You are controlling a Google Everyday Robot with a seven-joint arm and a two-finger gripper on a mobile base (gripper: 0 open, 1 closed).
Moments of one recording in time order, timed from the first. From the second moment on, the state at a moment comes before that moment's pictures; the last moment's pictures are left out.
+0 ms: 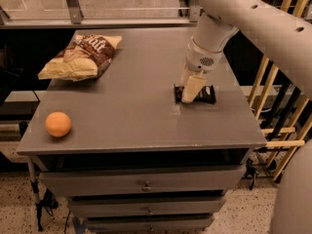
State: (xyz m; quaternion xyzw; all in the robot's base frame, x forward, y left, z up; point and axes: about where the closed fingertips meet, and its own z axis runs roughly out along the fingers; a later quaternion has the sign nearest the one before) arm 0.609 -0.101 0.829 -0.70 0.70 0.07 0.10
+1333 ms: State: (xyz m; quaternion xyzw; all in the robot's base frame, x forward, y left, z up) arm 0.601 -0.104 0.910 -0.70 0.67 0.07 0.21
